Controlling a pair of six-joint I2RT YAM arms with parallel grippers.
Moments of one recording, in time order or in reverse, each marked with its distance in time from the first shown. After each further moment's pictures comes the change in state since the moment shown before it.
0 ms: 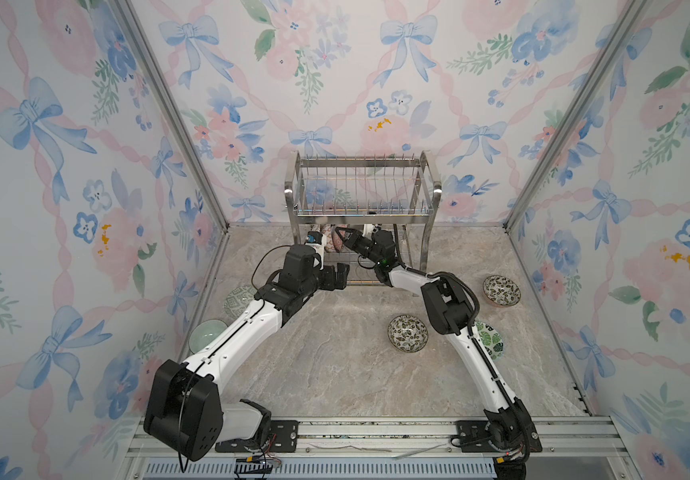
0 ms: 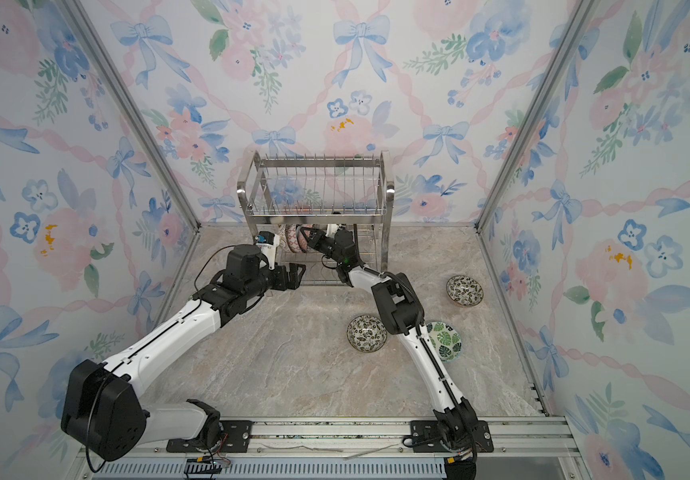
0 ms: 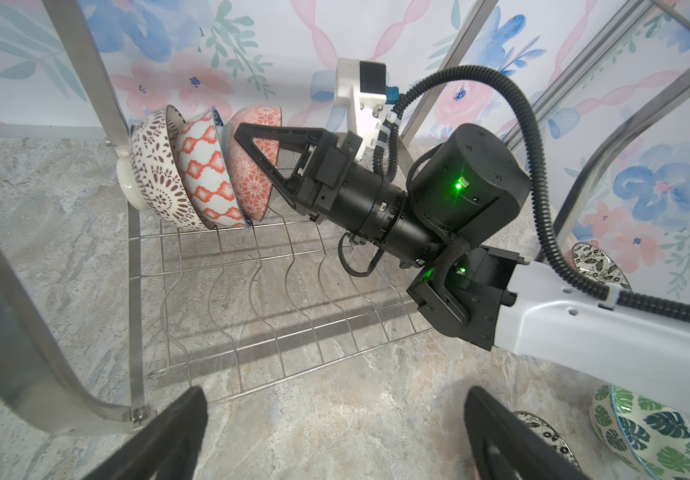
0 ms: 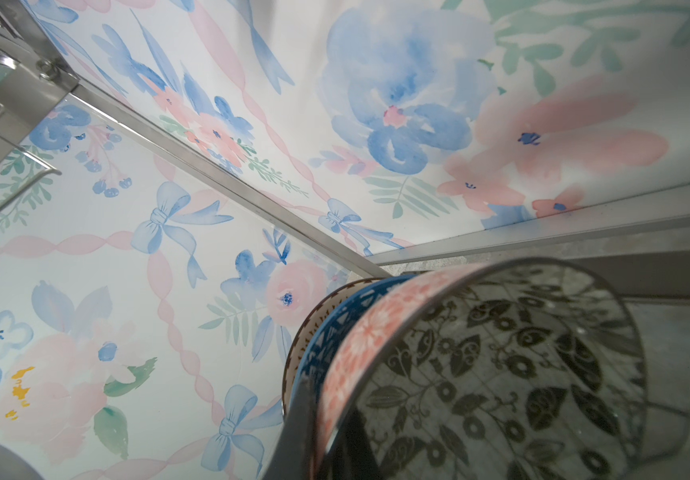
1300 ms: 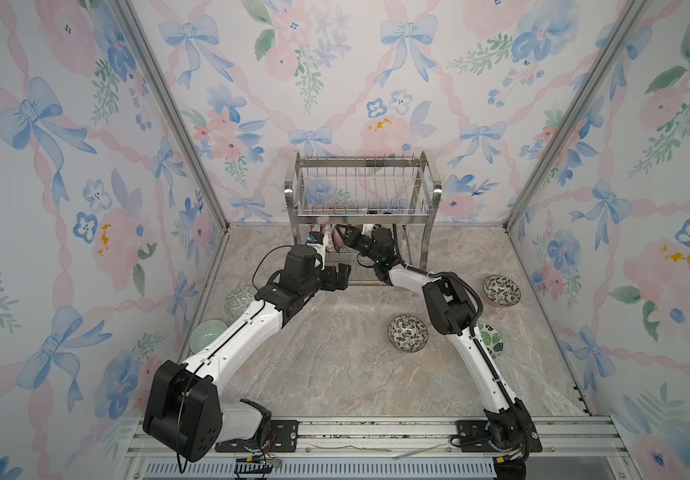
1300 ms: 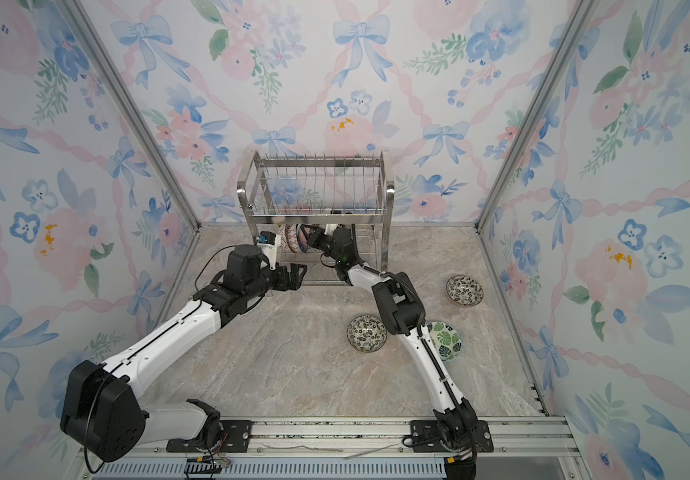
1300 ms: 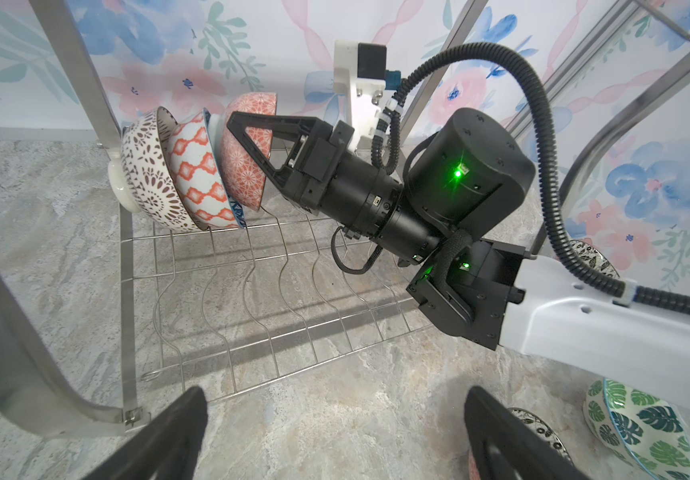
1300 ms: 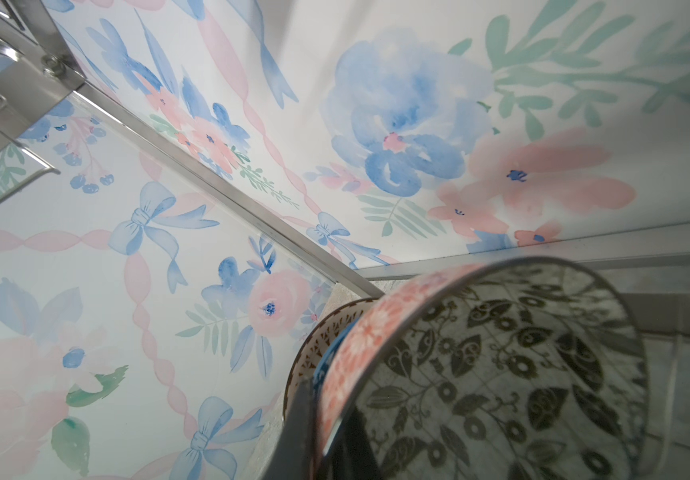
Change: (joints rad) left arm -0.011 -0.005 0.000 0.000 0.000 0.000; right arm 0.016 -0.037 -0.015 -0.035 0.063 -0.080
